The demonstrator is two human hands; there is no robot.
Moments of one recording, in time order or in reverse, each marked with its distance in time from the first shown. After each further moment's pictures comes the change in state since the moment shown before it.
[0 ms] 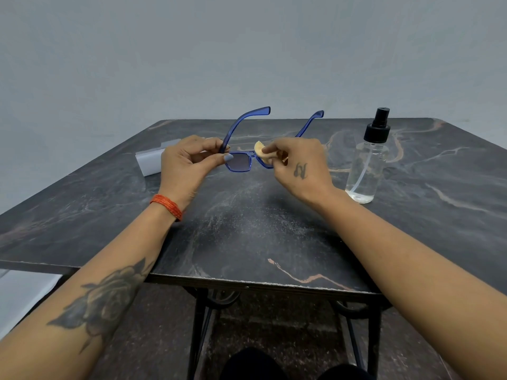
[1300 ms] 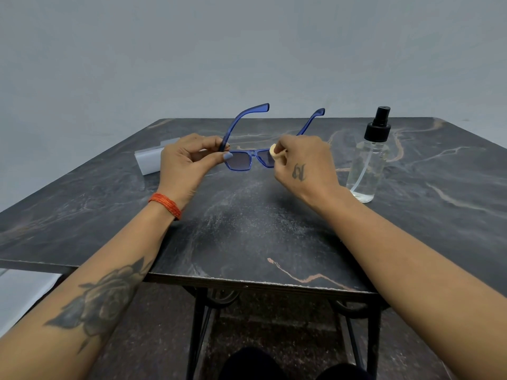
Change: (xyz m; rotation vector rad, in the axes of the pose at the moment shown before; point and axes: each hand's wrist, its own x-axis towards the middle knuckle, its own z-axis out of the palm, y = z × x) left_hand 0.000 -0.001 -0.001 -0.021 -0.024 0.005; right_hand -0.001 -0.001 -0.005 -0.246 0.026 -0.030
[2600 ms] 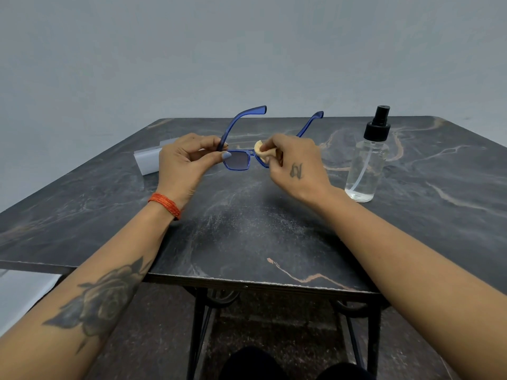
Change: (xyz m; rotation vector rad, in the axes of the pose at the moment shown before) left_hand 0.002 -0.004 0.000 -0.011 0.016 -0.004; right_hand 0.000 -0.002 0.006 0.230 -0.029 -0.037
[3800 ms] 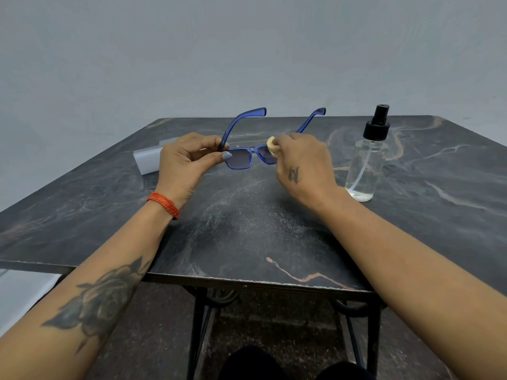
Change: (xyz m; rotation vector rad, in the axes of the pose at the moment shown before) left_hand 0.000 0.001 0.000 -0.024 -0.030 0.011; right_hand -0.001 0.006 -0.001 -0.344 0.033 -0.045
